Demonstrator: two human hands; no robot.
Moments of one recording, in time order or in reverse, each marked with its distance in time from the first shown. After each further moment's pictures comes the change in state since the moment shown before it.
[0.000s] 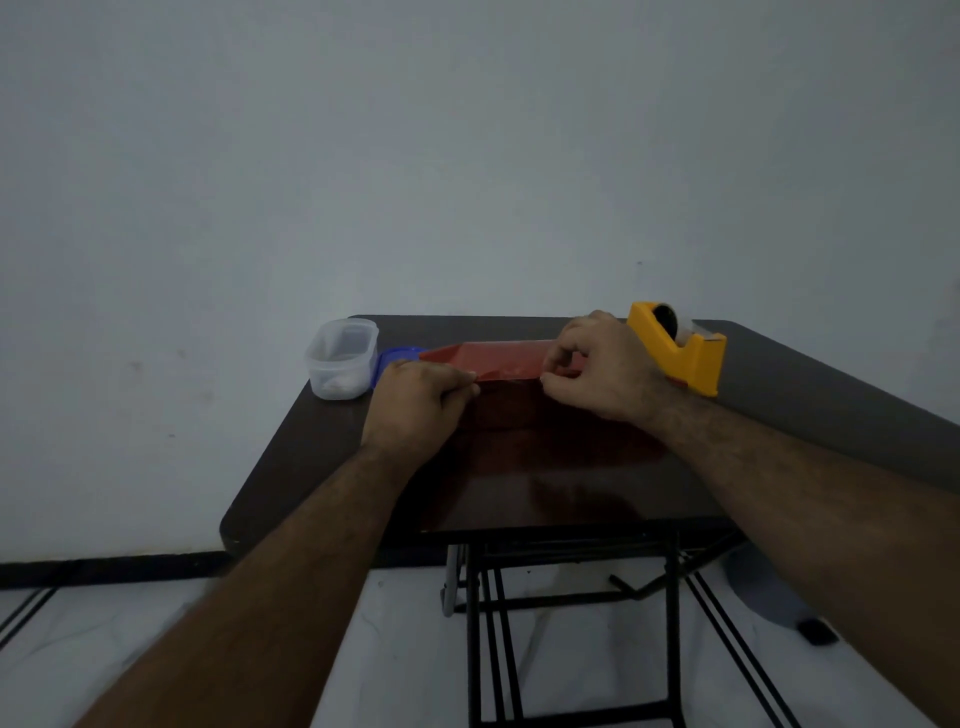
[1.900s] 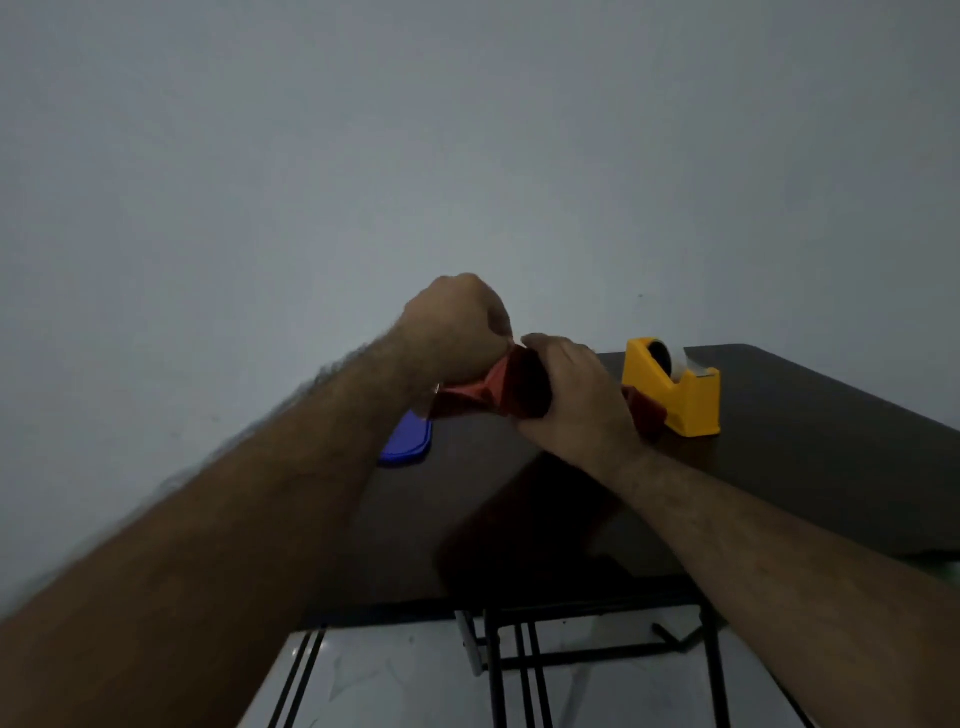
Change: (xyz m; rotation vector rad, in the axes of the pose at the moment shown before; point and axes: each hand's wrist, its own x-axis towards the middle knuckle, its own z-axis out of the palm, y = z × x) left_hand 0.141 0.109 -0.059 0.242 -0.351 -0.068; right_hand 0.001 -0.011 -0.001 0.049 0.249 0.005
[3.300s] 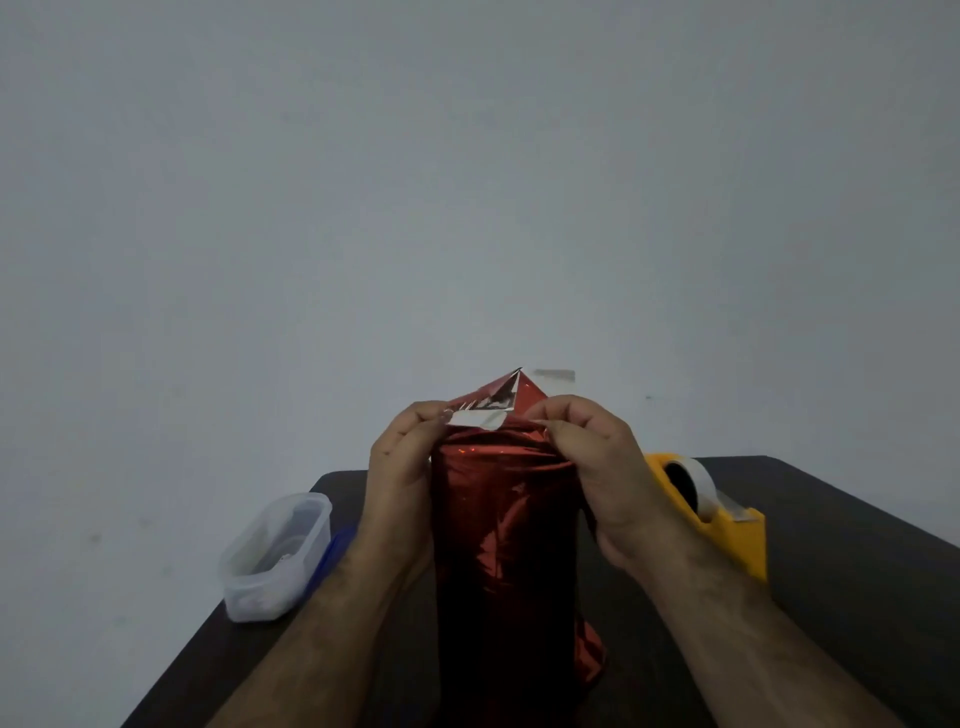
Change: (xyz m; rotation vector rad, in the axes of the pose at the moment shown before) left_hand 0.042 -0.037 0.104 -1.646 0.433 -0.178; right_hand 0.078 0.029 -0.012 1.147 -0.009 0.489
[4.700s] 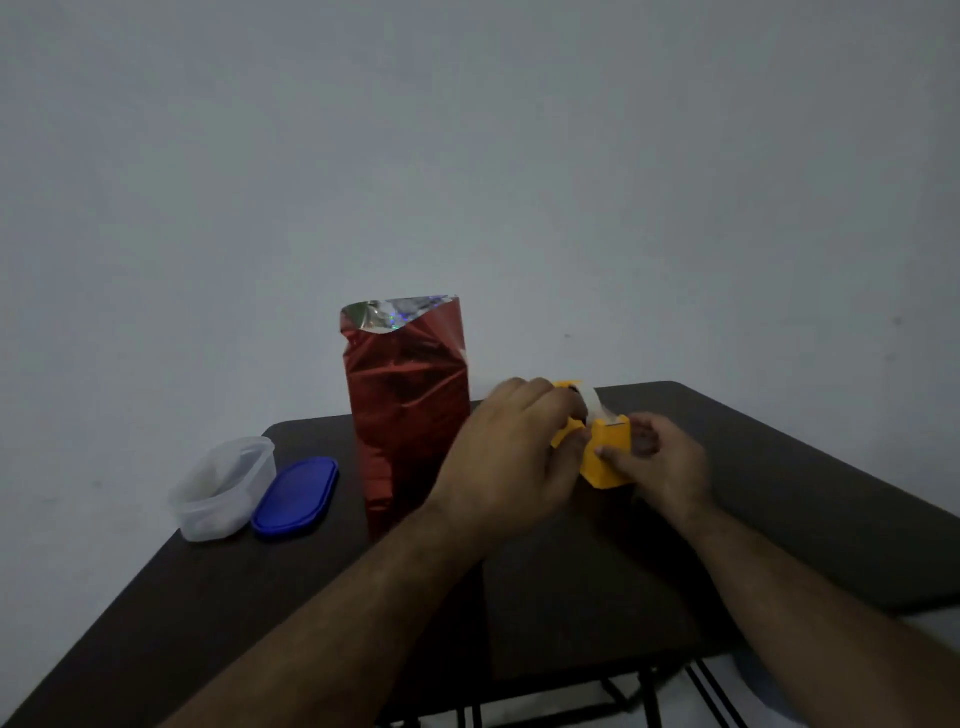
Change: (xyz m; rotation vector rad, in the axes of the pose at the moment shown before) left_hand -0.104 -0.016 0.130 1.195 -0.562 0.759; right_hand -0.065 0.070 -0.220 -0.809 0.459 0.130
